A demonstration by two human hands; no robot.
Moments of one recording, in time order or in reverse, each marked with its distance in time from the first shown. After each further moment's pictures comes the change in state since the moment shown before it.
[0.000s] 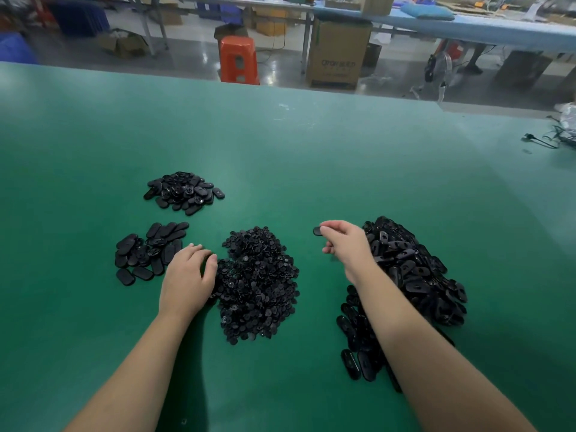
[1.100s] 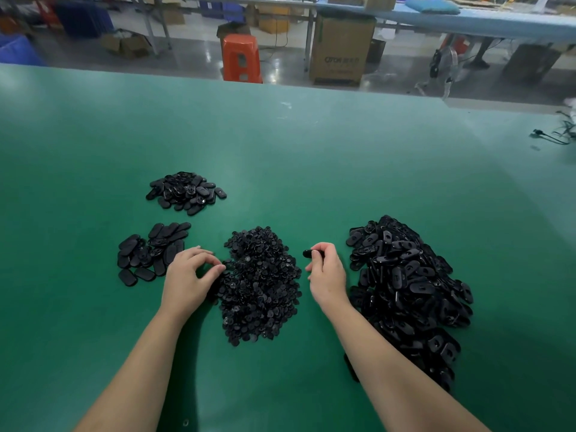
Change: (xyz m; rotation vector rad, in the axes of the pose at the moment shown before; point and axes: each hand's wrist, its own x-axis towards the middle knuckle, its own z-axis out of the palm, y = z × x) left_hand 0.001 0.007 -0.017 -0.207 -0.082 -0.016; right_hand -0.025 0.063 0.043 -0.317 0.113 -0.183
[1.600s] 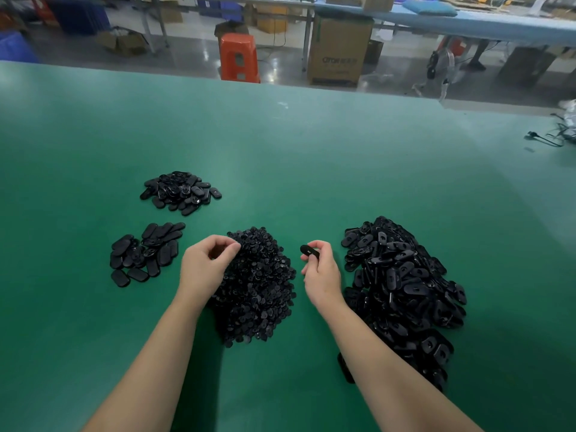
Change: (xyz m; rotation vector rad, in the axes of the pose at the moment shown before) left_hand 0.008 0.060 0.010 -0.457 0.044 -0.175; right_hand 0.001 0.001 -0.001 0.060 -0.041 0.020
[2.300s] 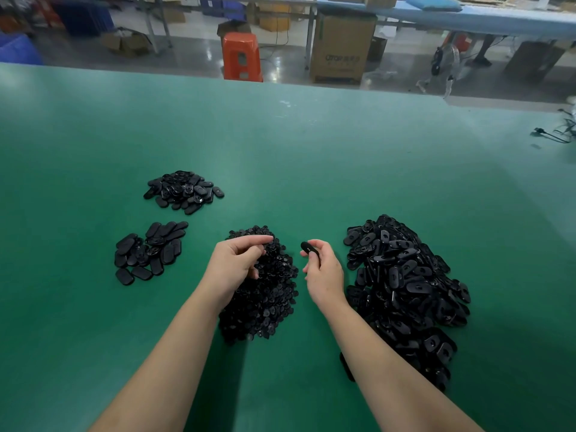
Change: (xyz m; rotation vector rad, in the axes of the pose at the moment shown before) left_hand -0.008 0.028 0.030 -0.287 -0.250 -0.144; right_hand 0.000 0.003 0.002 0.006 0.022 -0.014
